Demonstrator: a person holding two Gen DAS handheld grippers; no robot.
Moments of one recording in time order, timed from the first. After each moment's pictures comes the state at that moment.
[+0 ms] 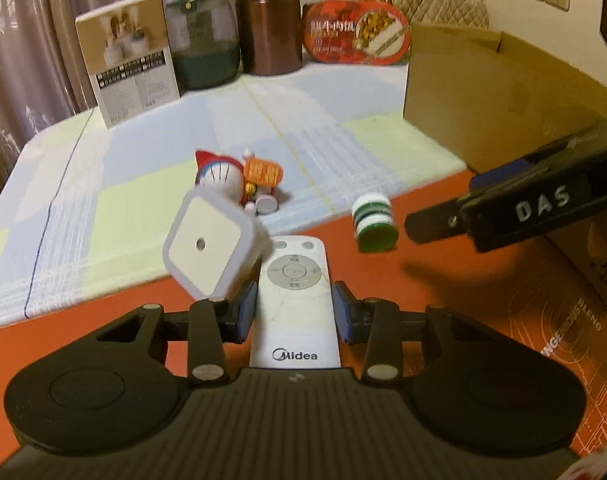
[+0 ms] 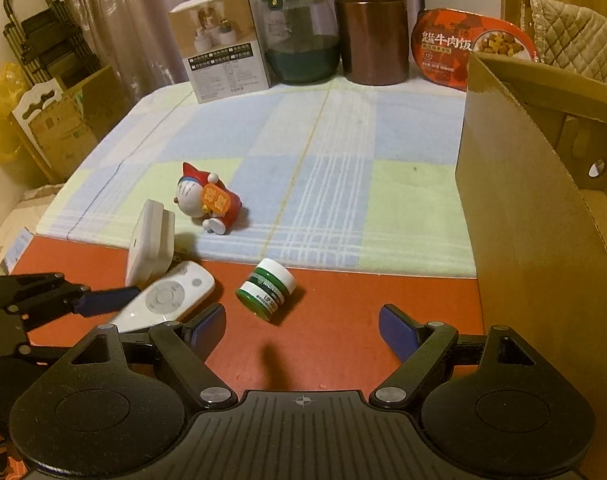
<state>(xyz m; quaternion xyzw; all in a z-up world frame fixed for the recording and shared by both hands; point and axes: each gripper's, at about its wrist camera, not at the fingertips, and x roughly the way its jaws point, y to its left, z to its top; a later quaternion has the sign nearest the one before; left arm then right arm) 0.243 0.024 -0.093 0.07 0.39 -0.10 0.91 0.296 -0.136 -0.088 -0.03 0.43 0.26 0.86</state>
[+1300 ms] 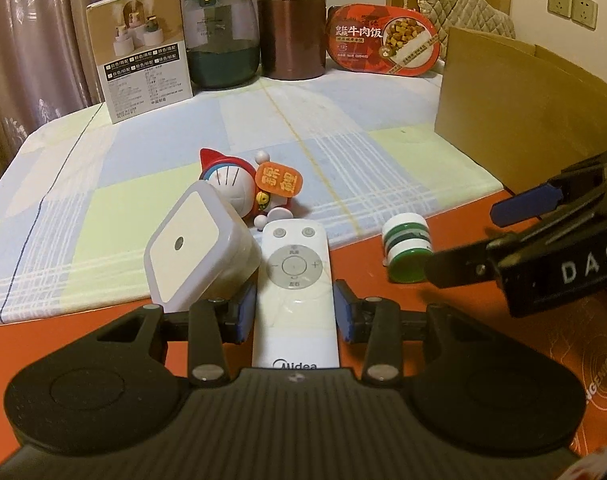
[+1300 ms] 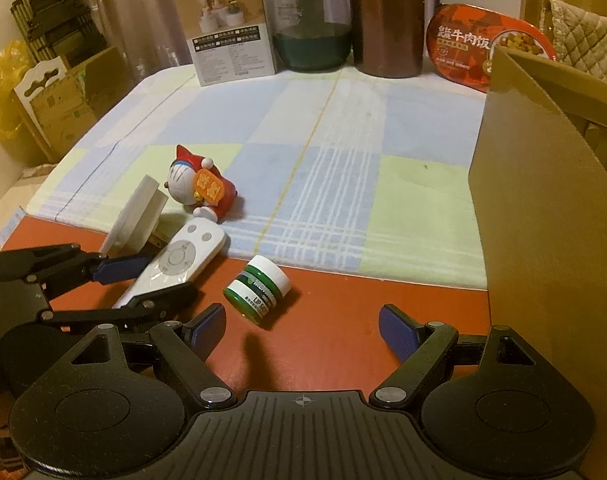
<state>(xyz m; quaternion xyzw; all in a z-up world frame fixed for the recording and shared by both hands) 0.274 0.024 -0.121 0.05 0.37 -0.07 0.93 0.308 -0.126 -0.105 -0.07 0.44 0.28 0.85</state>
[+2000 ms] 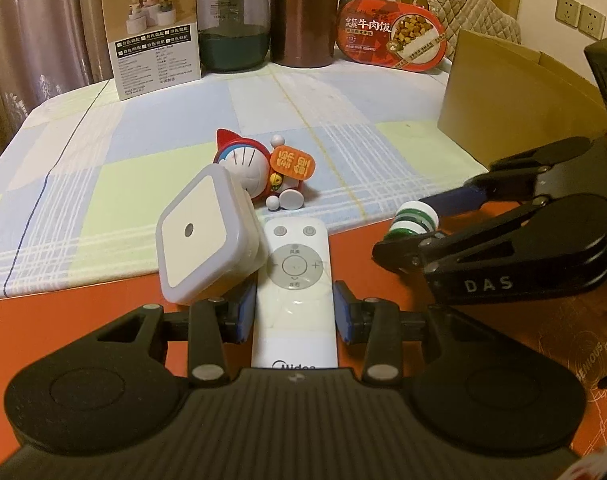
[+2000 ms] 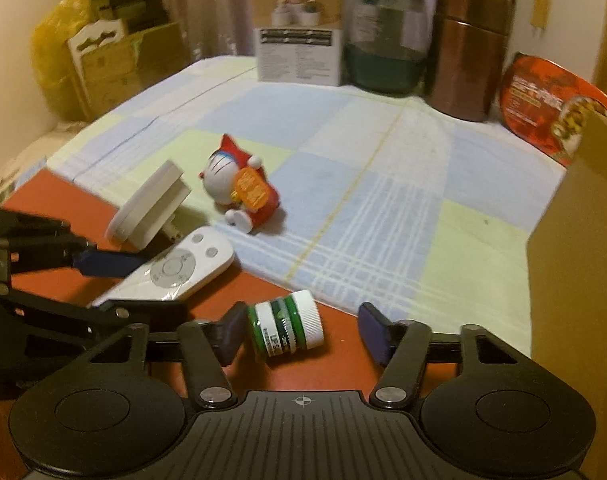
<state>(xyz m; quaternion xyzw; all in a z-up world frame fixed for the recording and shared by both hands) 0.268 0.039 -0.117 0.02 0.39 -0.07 0.92 0.317 -0.093 -0.128 -0.15 0.38 0.35 0.84</state>
